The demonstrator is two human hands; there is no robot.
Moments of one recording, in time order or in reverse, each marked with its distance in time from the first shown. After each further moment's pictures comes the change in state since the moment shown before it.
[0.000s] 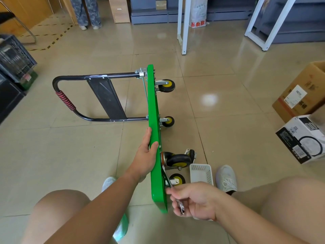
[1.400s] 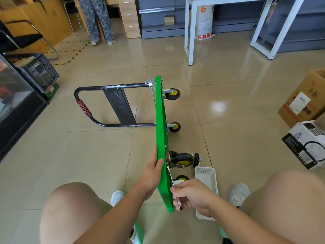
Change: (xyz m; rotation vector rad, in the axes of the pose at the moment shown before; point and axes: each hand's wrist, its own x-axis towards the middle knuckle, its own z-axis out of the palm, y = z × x) left_hand -0.069 -0.015 0.010 -0.084 -0.021 -0.134; right_hand -0.011 0.031 0.006 -0.287 0.054 -0.332
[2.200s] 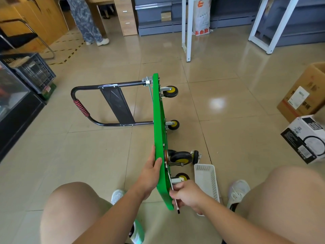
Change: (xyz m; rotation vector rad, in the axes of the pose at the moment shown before) left_hand 0.002 -0.004 -0.002 -0.012 -0.010 0.001; right_hand 0.025 0.016 0.003 -0.248 0.116 0.054
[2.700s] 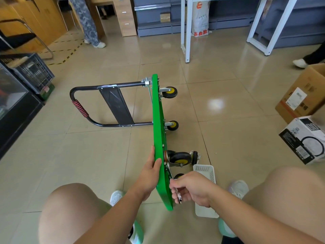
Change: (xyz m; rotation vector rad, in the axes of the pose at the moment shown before) left_hand 0.004 -0.006 -0.002 -0.021 -0.005 0.017; right_hand -0.030 -0.037 -0.018 0.257 -0.184 -0.006
